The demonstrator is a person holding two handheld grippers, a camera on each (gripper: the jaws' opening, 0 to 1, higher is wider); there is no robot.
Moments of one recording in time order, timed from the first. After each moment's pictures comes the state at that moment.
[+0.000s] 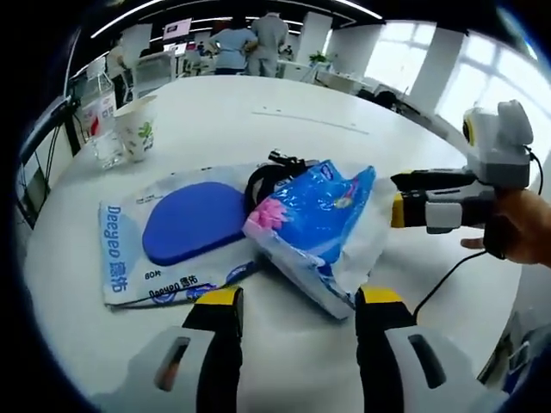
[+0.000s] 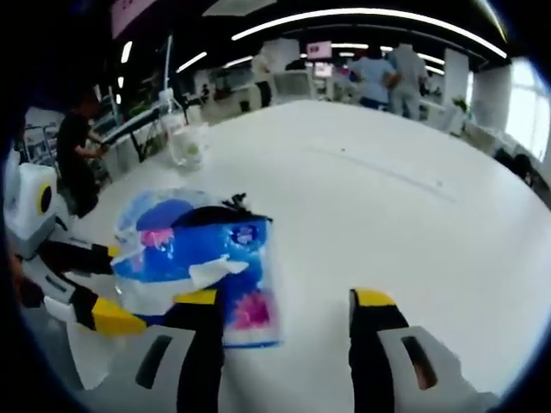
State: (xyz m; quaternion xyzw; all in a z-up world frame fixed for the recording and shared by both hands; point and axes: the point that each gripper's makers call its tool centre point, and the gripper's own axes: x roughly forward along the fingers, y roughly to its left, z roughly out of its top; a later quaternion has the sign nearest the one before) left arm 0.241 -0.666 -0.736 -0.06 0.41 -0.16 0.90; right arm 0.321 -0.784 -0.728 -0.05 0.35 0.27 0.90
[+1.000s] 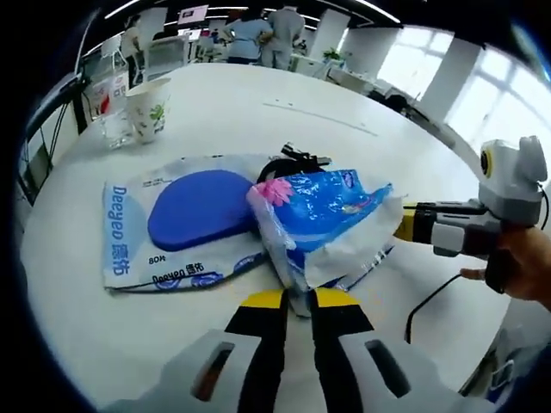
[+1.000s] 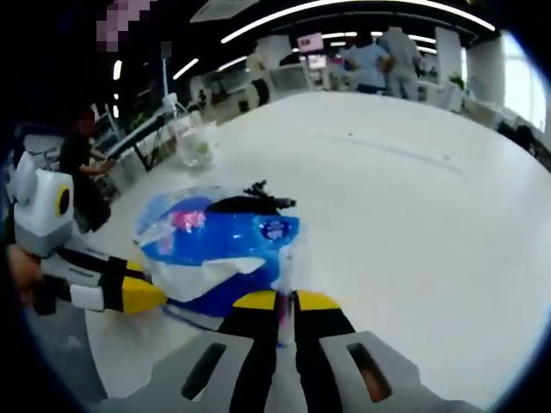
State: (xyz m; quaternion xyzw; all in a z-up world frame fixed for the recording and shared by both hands) left arm 0.236 -0.662 -0.736 -0.11 0.43 -0.14 0.88; right arm 0.293 -0.772 -0.731 -0.01 0.37 0.28 0.89
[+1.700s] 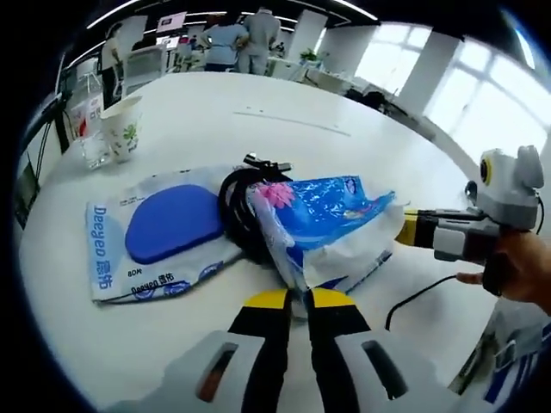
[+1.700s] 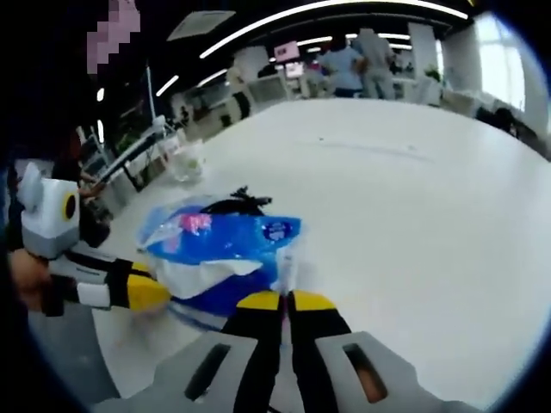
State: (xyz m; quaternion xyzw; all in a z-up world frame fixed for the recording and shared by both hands) left arm 0.229 -0.695 -0.719 -0.08 0.41 -0.20 0.88; right arm 0.262 -0.816 -0.714 0.04 0.36 0.23 0.90
